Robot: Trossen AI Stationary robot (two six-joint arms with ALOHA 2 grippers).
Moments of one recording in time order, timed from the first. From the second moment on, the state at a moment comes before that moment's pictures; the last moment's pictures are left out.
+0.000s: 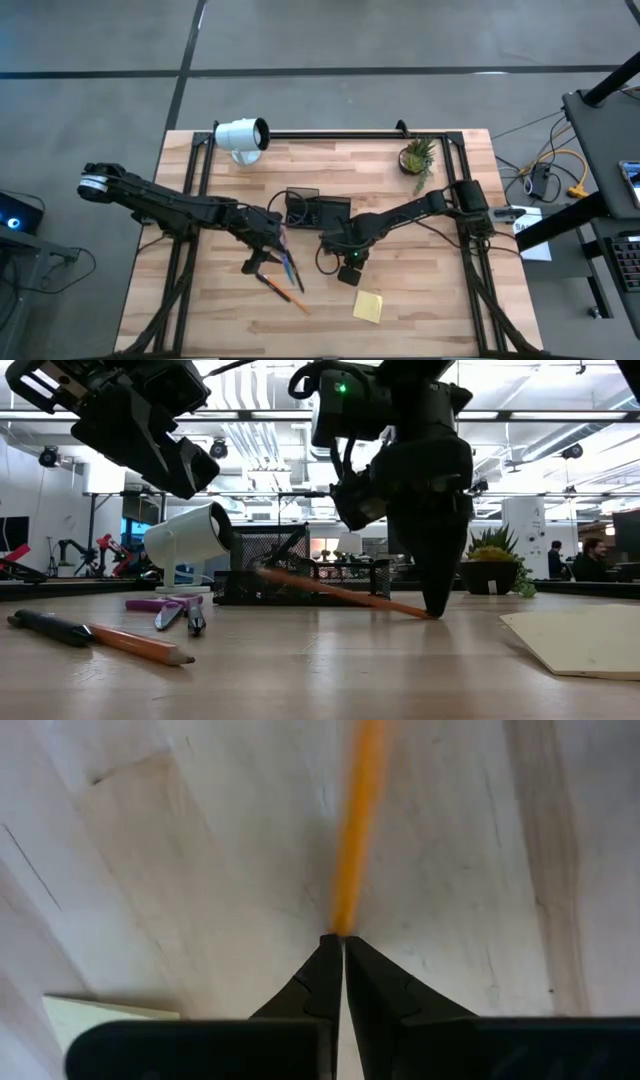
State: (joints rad) left arm -0.16 1.19 0.63 -0.15 0.25 -0.07; right arm 0.17 2.06 1.40 -0.82 -0.21 0.58
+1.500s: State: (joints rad) left arm -0.06 1.70 0.85 0.02 0.01 0.48; right arm 0.19 2.06 1.38 -0.80 -0.15 0.47
